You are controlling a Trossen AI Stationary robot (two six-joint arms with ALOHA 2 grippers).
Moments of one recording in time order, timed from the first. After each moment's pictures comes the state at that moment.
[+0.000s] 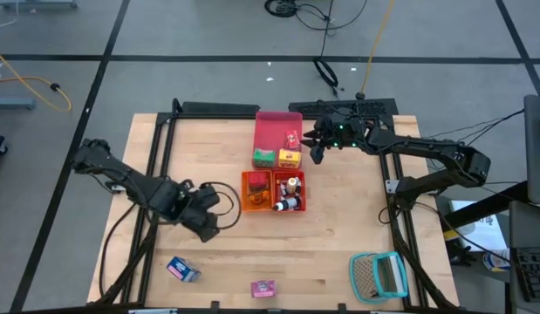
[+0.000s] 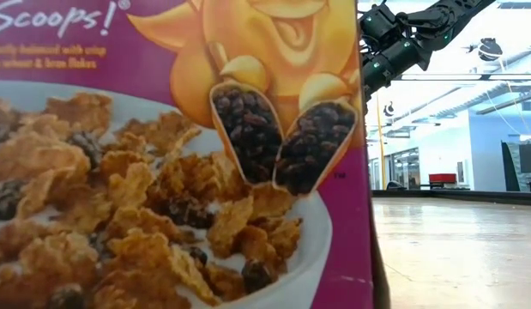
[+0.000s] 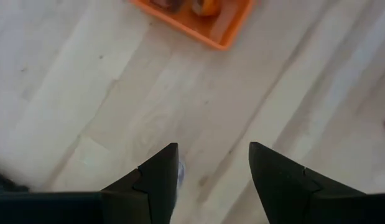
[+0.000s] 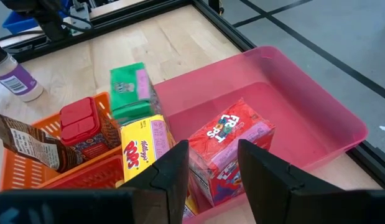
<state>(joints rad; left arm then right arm) -0.47 1.43 1.34 -1.32 -0.26 -1.02 -0.52 1.31 0.79 0.01 -0.19 0.06</state>
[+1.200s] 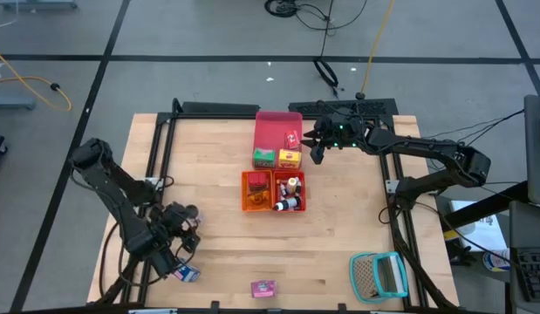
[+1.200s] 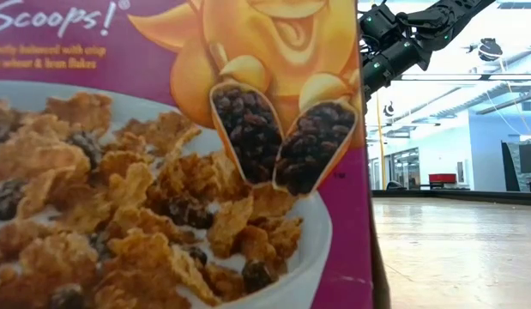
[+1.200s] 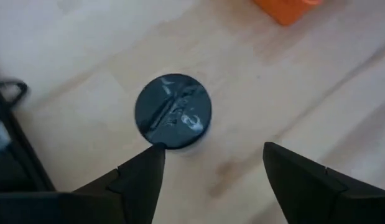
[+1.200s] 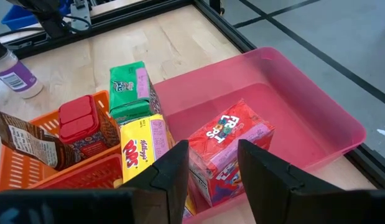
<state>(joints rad) -0.93 1.43 1.00 -1.32 -0.49 -1.90 -0.52 1.31 0.79 0.01 -0.19 0.04</state>
